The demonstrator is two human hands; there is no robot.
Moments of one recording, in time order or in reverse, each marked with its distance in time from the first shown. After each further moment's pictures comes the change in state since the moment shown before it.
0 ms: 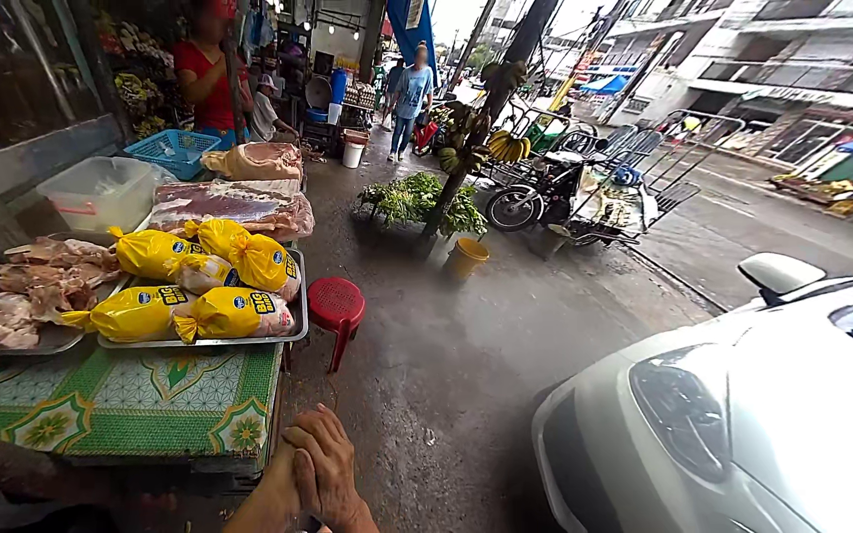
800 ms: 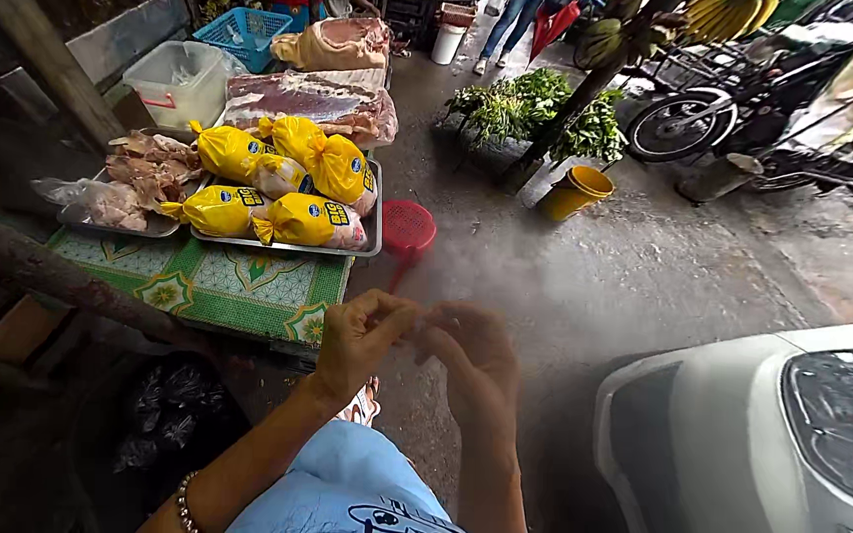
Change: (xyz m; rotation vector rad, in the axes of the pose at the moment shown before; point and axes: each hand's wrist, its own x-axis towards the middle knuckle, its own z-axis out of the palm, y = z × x) left_hand -0.016 0.040 0.005 0.652 -0.261 1.043; right_hand 0.072 -0.024 -0.083 0.920 0.056 0.609
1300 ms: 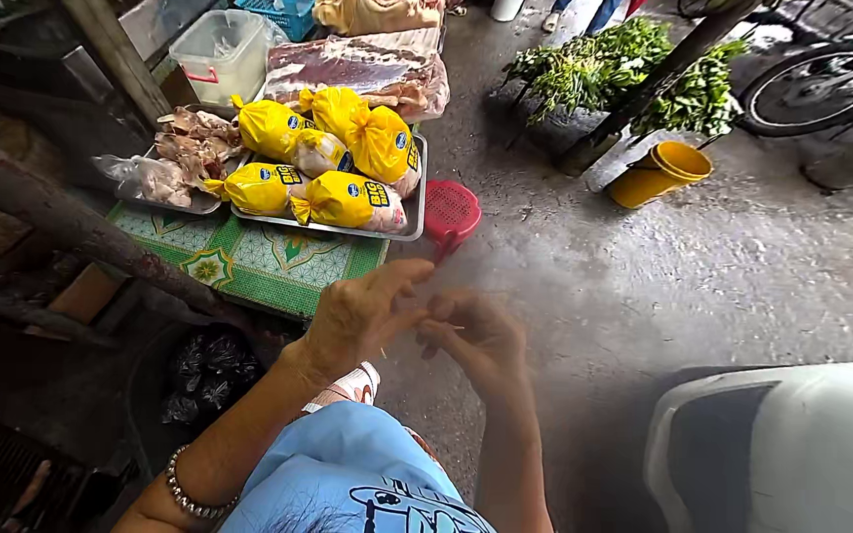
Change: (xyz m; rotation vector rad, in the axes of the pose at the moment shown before) left_hand 0.012 0.017 -0.055 0.768 -0.218 0.319; right_hand 0.016 0.019 0.012 -0.078 -0.284 0.076
